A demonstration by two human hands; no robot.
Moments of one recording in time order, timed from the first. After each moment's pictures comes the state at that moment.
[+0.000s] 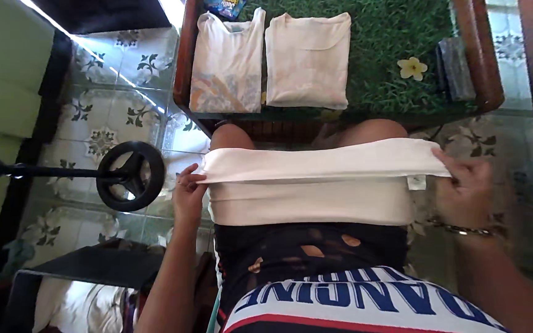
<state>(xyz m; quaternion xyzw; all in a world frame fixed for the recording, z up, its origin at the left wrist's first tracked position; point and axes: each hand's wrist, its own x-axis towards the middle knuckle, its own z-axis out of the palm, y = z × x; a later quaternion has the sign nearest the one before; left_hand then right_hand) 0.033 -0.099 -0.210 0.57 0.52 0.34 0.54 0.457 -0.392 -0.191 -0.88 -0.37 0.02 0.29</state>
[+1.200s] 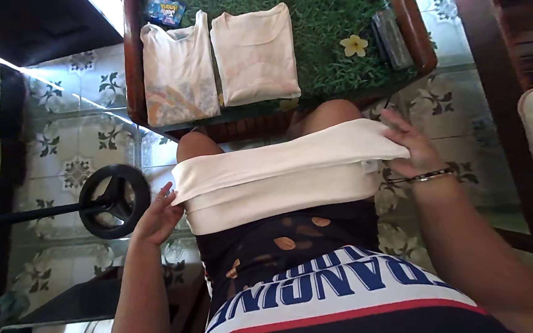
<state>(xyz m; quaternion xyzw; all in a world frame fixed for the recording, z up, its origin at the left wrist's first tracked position) 0.013 -0.070 -0.203 0.31 0.48 0.16 0.80 0.486 -0.388 -0.200 -0.64 -0.08 0.38 0.66</state>
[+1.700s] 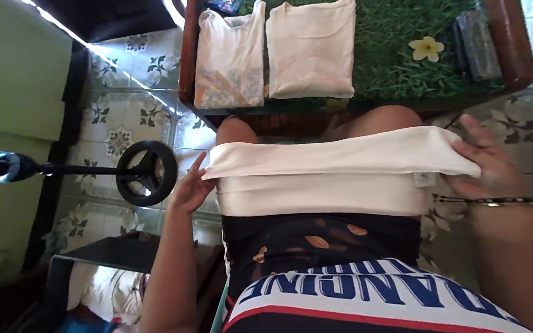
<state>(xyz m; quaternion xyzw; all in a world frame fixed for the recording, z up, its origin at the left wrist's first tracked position) 0.011 -0.064 -0.210 0.29 0.41 0.23 0.84 0.491 -0.383 -0.204 -0.64 -0.16 0.35 0.67</state>
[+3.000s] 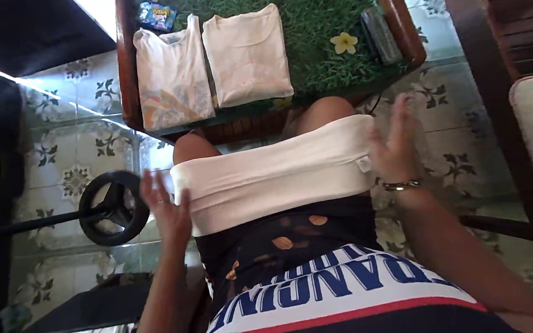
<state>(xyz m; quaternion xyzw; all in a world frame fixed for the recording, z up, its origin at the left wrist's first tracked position) 0.057 -0.111 -0.192 0.82 0.44 0.24 0.29 0.439 -0.366 -0.188 -0.89 -0.29 0.05 0.33</state>
